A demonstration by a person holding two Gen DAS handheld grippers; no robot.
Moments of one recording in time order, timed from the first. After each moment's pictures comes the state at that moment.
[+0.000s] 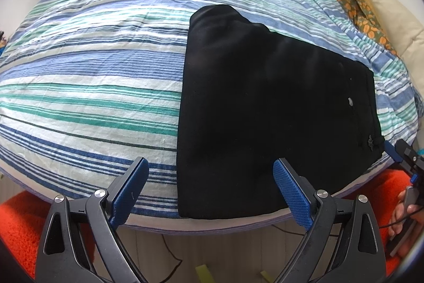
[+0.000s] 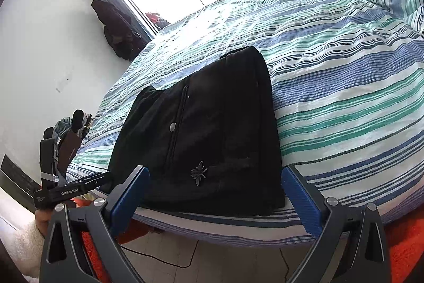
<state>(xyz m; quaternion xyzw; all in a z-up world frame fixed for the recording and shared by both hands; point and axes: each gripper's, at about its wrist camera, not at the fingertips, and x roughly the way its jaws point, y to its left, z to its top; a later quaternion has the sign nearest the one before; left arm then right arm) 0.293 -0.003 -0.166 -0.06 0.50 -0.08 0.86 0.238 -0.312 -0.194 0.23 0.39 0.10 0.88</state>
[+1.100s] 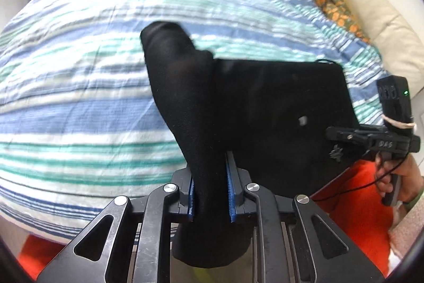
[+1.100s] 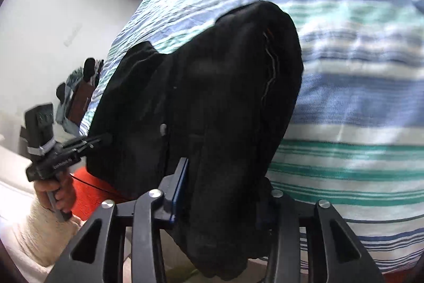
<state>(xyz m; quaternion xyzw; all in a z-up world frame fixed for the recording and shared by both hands) 0.336 -0.048 -0.099 -0.05 0.51 -0.18 0.84 0.340 -0.290 -0.189 0.18 0.54 0.20 0.80</state>
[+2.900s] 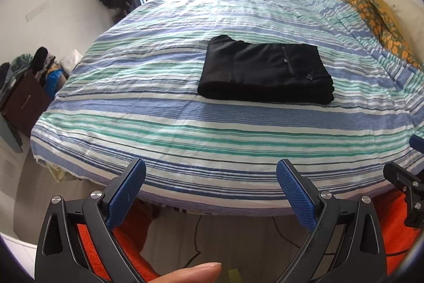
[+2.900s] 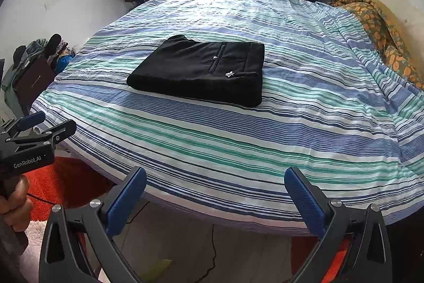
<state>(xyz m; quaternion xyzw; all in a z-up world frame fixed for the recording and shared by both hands) 0.247 -0.021 -0.047 0.01 0.44 0.05 0.90 0.246 -0.162 -0.082 -0.02 0.46 0.05 0.88</state>
